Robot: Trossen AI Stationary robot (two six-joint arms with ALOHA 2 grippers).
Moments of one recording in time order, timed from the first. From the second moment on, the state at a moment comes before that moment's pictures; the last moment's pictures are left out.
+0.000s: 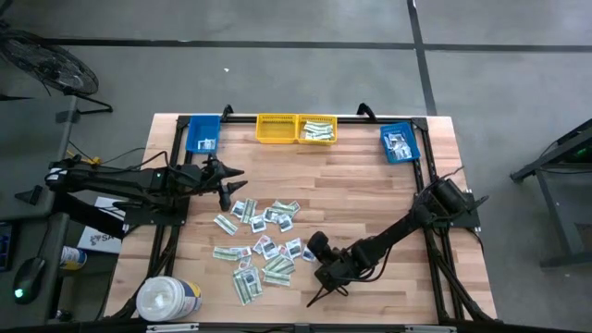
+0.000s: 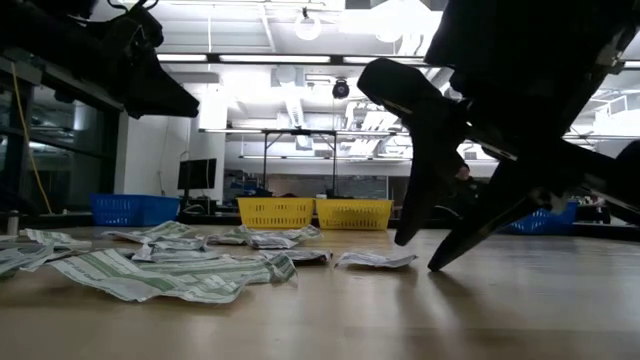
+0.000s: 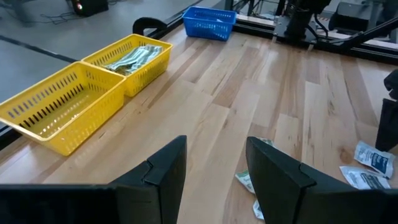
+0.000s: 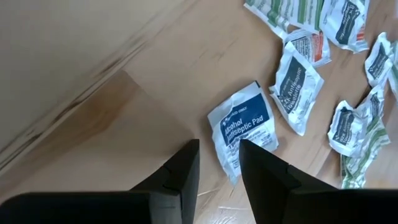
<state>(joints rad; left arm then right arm) -0.03 0.61 0.33 -0.06 -0.37 -0.21 0.55 2.01 1.20 -0.34 0.44 -0.40</state>
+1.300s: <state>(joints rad) -0.03 0.61 0.33 -0.09 -0.29 -0.27 0.51 2.01 1.19 -0.26 0.40 -0.44</state>
